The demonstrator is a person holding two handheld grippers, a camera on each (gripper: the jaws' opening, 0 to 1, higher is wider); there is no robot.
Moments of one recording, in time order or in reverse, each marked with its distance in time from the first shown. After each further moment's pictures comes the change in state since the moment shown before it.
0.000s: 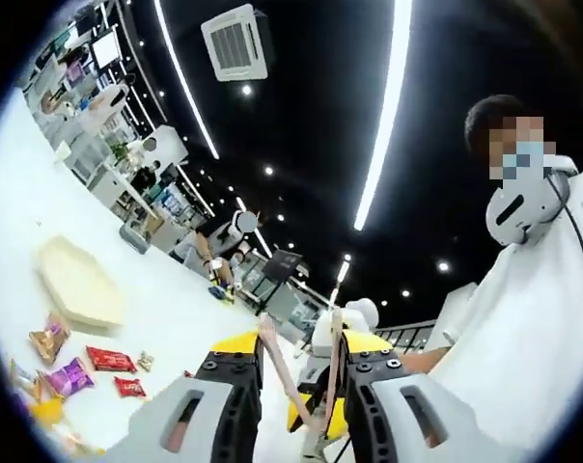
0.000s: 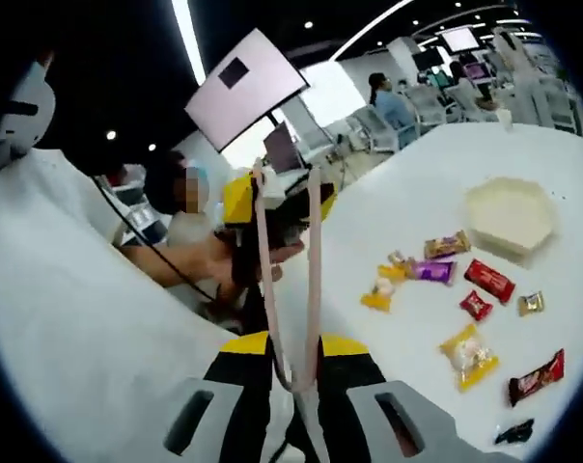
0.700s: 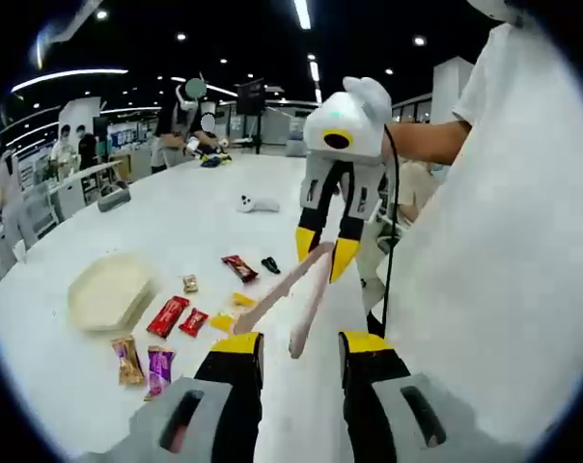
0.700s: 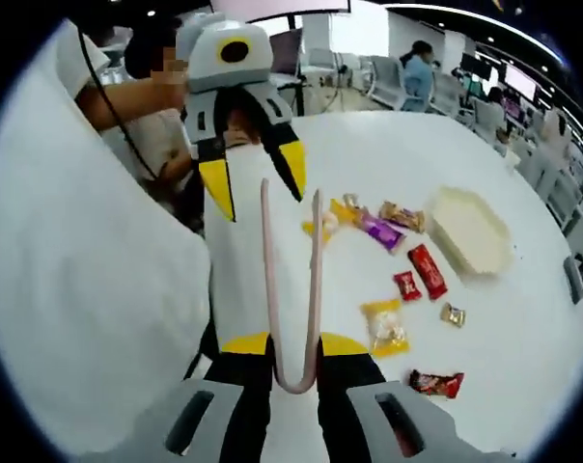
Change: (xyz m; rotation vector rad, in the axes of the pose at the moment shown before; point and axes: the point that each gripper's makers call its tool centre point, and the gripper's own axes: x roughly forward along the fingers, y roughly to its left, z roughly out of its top) left arm -0.032 0.020 -0.084 0.535 0.872 -0.016; right arm -0.016 -0.040 -0.037 -0.358 0.446 -0.257
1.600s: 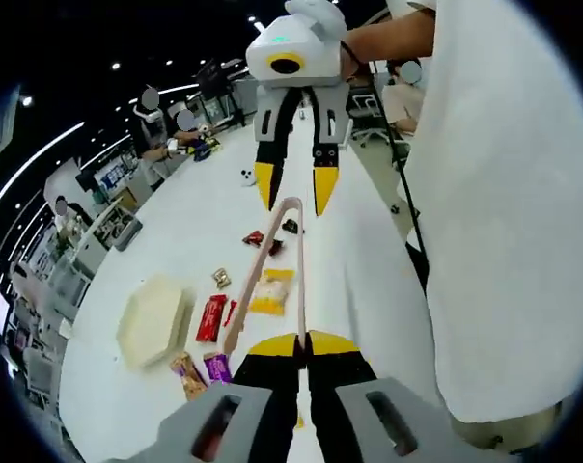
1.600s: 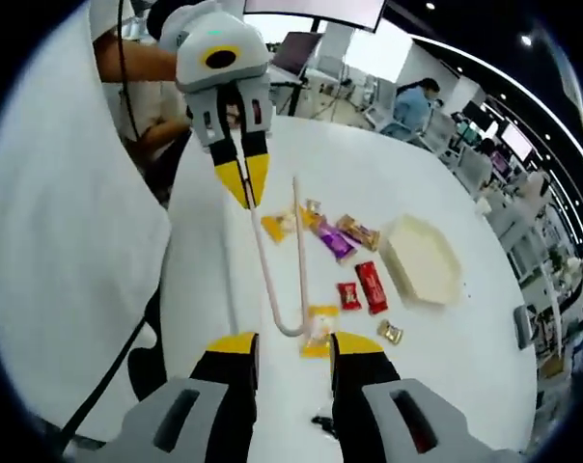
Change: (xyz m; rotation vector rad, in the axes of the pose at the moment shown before) left arm 0.005 0.028 -0.025 0.352 0.225 0.184; right arm -0.021 -0.035 -0.012 -0.193 -0.024 -0.194
